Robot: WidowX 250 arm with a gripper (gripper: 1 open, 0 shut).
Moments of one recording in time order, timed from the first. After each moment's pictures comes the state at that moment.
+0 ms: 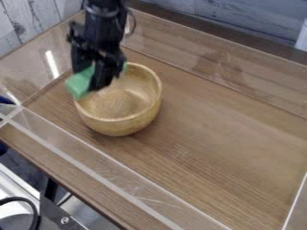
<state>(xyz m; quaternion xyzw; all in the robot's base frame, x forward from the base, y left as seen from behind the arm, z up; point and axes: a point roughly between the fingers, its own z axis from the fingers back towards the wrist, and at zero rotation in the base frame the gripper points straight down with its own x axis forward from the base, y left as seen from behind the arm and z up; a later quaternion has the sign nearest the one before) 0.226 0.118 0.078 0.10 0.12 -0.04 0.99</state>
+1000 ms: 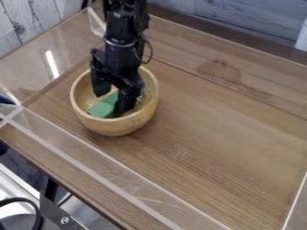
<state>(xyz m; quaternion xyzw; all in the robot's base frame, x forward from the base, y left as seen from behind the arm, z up) 0.239 0.096 0.050 0.07 0.08 -0.07 0.99</state>
